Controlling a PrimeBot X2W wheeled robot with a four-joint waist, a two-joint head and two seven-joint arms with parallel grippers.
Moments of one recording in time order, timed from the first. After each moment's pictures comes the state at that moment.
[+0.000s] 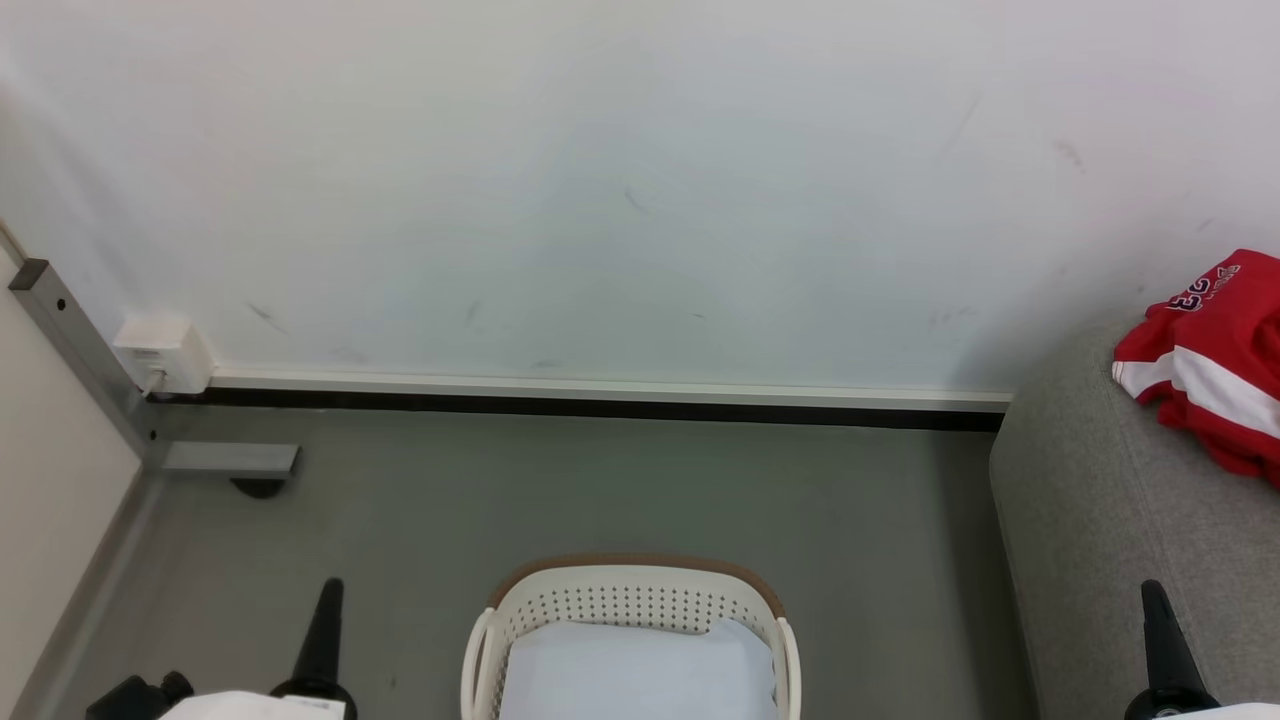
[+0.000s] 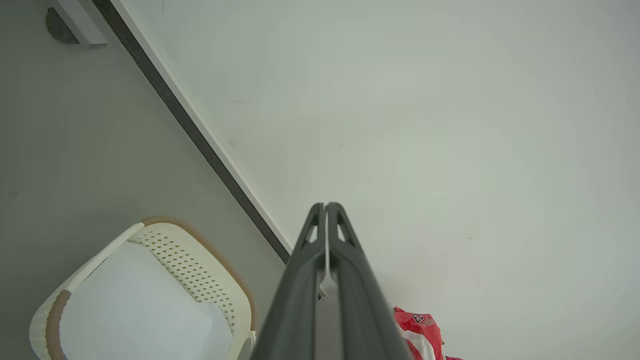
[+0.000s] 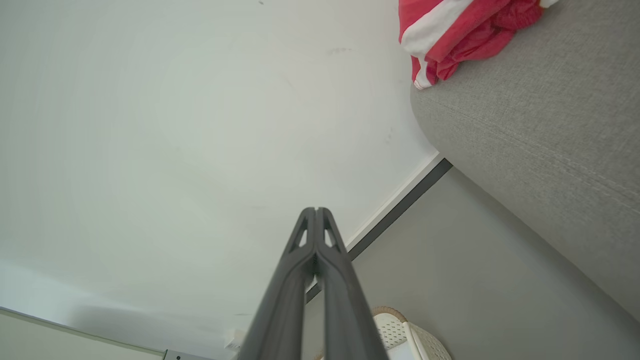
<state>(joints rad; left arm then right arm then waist) -0.06 0.07 0.04 0.28 -1.15 -0.10 -0.01 -0.02 -0.05 -0.10 0.24 1.10 0.13 -0.01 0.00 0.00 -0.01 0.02</state>
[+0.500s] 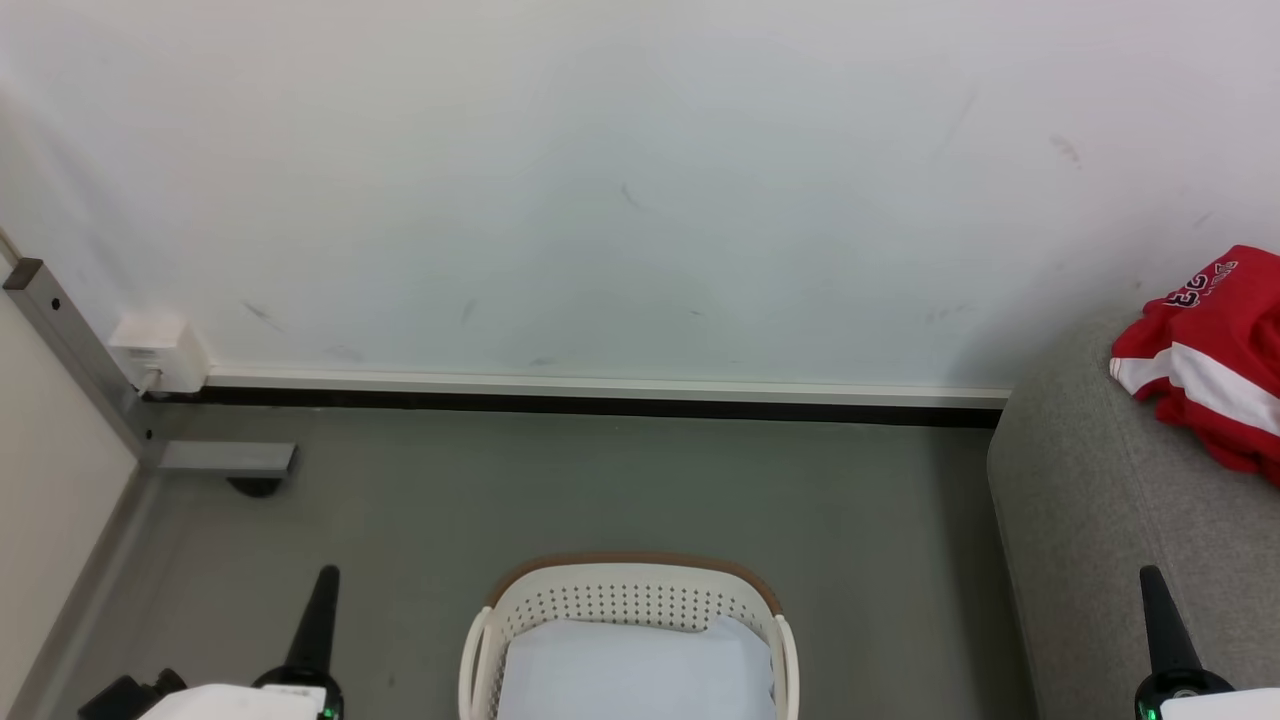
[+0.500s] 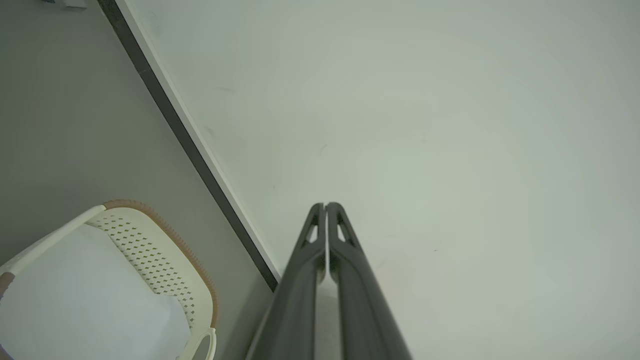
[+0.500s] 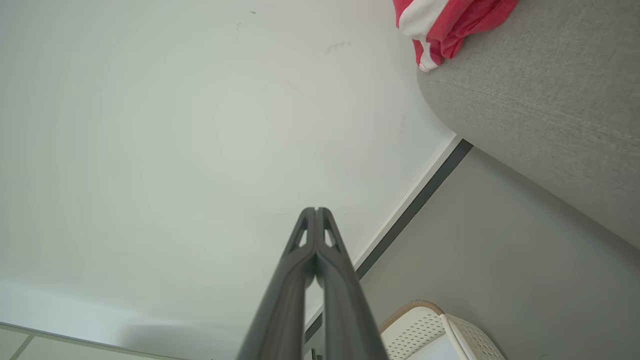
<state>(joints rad) -0.08 0.07 0.06 0.27 -1.28 -0.11 0.03 -0.05 -0.05 -0.10 0.24 1.25 0.13 0.03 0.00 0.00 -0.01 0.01</state>
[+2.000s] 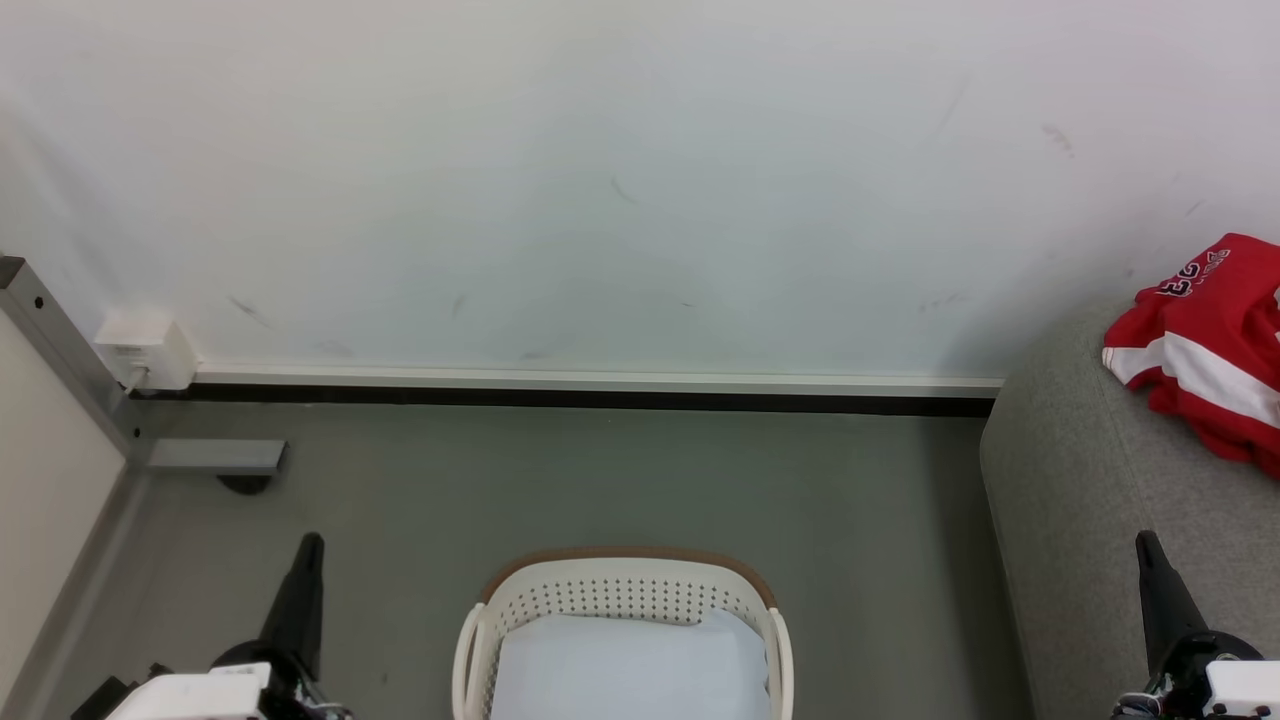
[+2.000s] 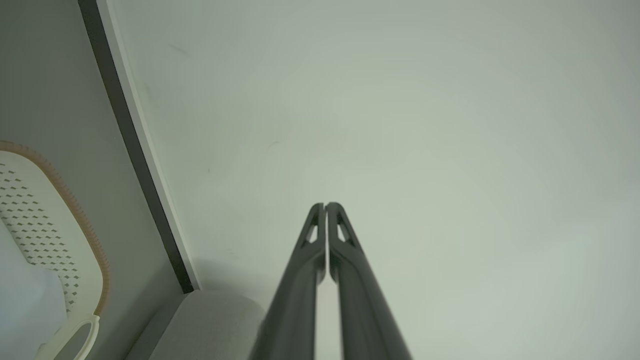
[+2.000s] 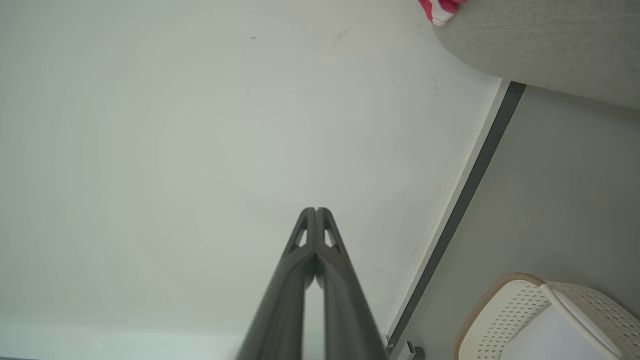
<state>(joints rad) -0.10 0.05 0.11 0.25 -1.60 -0.13 0.11 -0.10 -0.05 -0.11 0.24 1.60 0.13 0.11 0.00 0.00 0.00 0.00</state>
